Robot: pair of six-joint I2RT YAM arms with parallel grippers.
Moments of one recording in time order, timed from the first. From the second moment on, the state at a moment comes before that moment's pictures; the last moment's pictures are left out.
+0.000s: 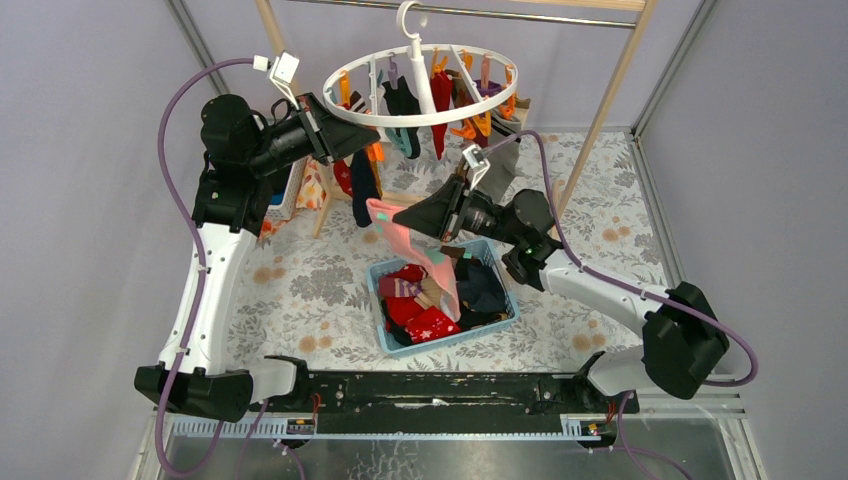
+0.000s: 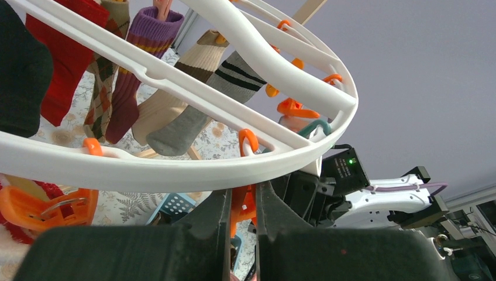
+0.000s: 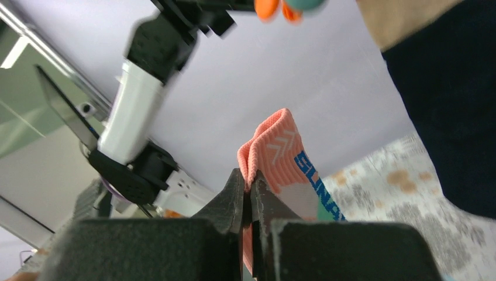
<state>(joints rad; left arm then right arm) -0.12 1.24 1.54 -0.23 0.86 -0.71 0.75 1.40 0.92 0.88 -0.61 0.95</state>
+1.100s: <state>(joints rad) -0.12 1.25 1.51 -0.17 0.92 -0.75 0.64 1.78 1.18 1.48 -0.70 1.54</state>
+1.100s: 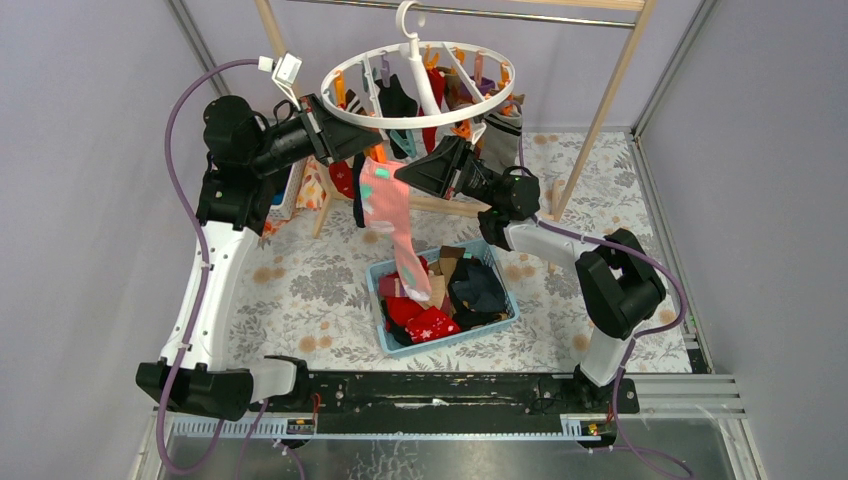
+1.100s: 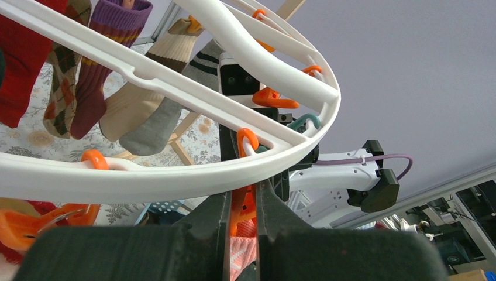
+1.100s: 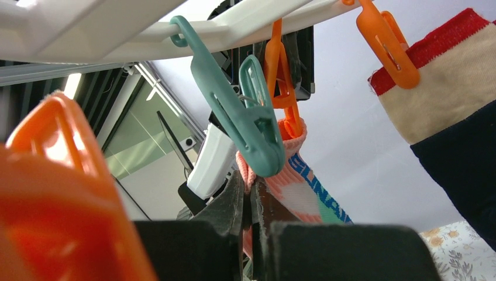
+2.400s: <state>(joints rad) -0.12 1.25 1.50 -0.15 0.94 -0.78 0.64 1.84 1.22 1.48 -0.68 1.55</state>
